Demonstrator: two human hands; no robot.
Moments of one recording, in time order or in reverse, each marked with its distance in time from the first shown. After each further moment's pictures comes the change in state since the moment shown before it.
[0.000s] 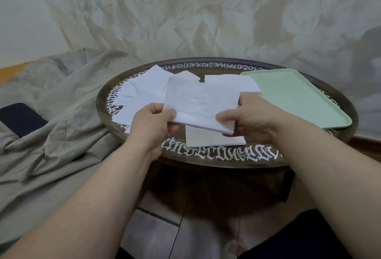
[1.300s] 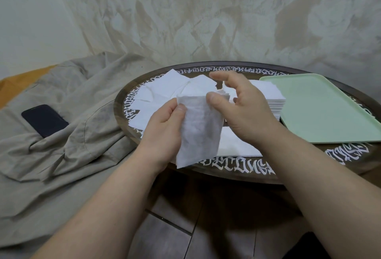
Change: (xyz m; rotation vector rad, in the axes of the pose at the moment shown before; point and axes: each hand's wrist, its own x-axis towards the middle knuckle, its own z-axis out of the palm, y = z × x) left_hand -0.012 0.013 -0.014 0.136 -0.167 0.303; right_hand 0.006 -0.021 0.051 -0.381 0.259 -0.610
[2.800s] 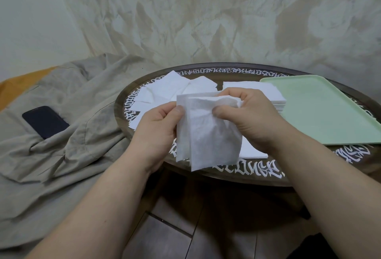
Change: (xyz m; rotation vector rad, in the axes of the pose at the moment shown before) left_hand 0.001 0.006 -0.009 -0.121 -0.082 -0.076; right_hand -0.003 -0.001 -0.010 0.366 -0.137 0.234
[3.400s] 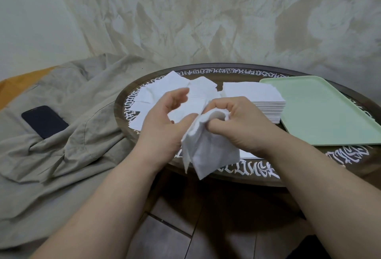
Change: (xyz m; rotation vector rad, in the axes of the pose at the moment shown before) left_hand -0.001 -0.002 0.001 0.261 0.054 0.190; right_hand -0.007 -0.004 0.010 -0.269 -0.165 -0.070
